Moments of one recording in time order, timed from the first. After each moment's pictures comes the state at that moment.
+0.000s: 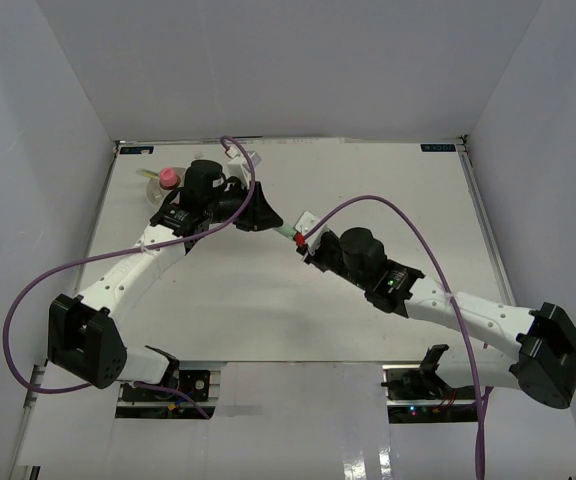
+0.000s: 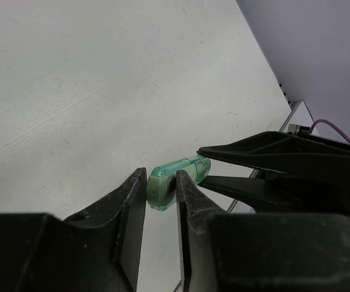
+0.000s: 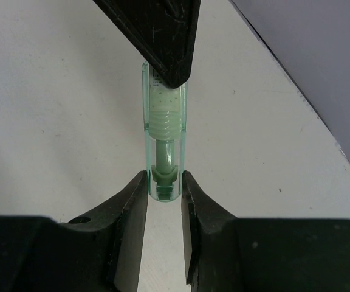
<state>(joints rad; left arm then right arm) -0.46 1.37 1.14 -0.28 0.59 -0.37 0.96 1.18 0.75 0.20 0.08 -0.37</state>
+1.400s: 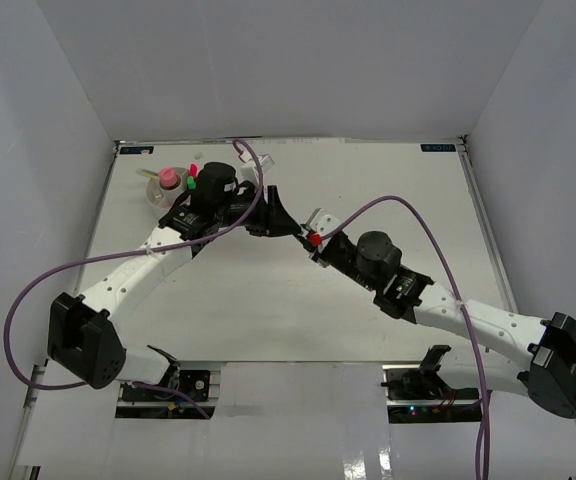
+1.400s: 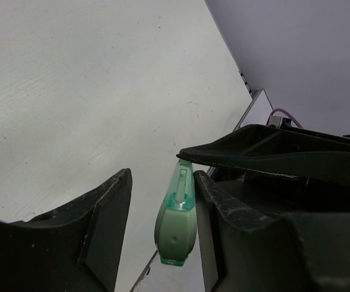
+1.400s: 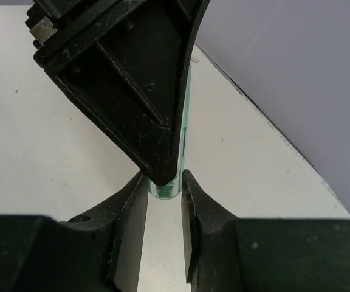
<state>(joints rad) -0.54 1.37 1.16 -0.26 0.61 -0.49 0.95 1.11 0.70 0.37 0.04 -0.36</state>
